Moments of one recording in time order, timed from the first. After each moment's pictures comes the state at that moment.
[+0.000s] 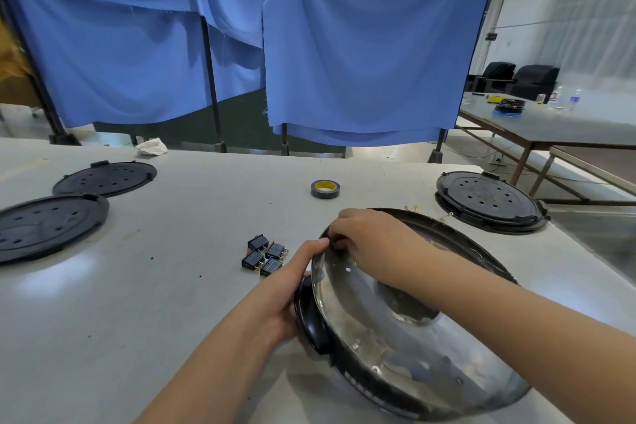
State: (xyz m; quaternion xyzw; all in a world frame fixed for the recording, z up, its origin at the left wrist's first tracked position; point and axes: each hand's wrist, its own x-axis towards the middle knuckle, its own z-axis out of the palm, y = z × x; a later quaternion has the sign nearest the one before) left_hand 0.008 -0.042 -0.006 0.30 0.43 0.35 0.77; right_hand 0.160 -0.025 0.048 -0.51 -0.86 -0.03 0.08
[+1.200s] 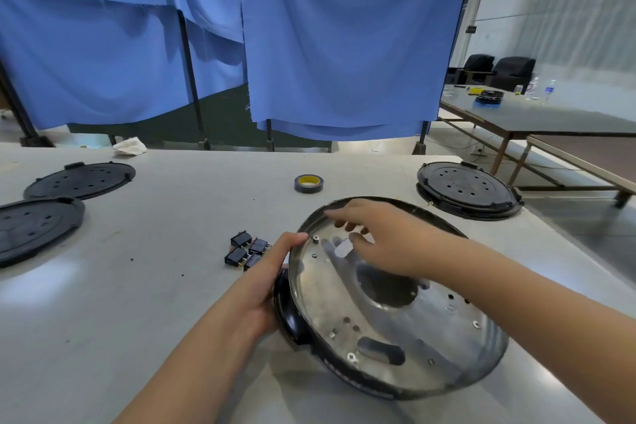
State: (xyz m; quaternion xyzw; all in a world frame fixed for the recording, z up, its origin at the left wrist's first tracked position) left_hand 0.006 -0.035 -0.015 0.32 0.42 0.35 0.77; right_hand 0.197 -0.045 0.052 -0.53 -0.83 0.09 0.14
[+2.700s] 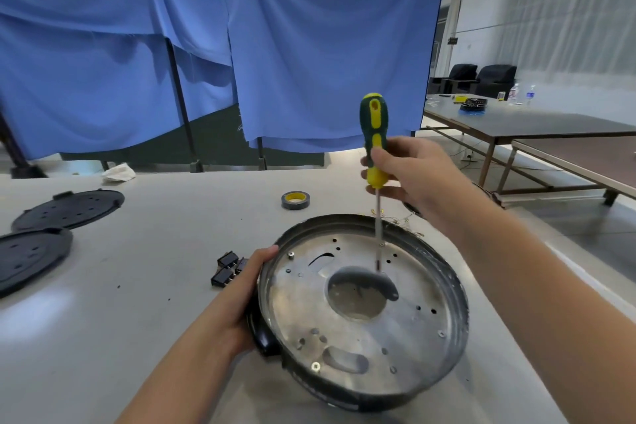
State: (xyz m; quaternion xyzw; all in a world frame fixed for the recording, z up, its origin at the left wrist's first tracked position) left_hand 0.001 -0.033 -0.016 0.34 0.41 0.38 0.76; right_hand 0.222 -0.056 0.122 -0.49 -0.53 0.37 0.58
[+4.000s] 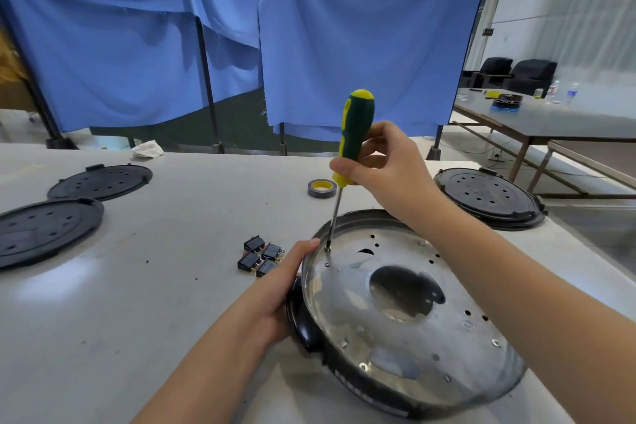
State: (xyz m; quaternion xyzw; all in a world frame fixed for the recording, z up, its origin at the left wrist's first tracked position) left_hand 0.004 -0.028 -0.023 0.32 0.44 0.34 0.76; right_hand 0.170 -0.011 0.092 -0.46 -0.66 0.23 0.54
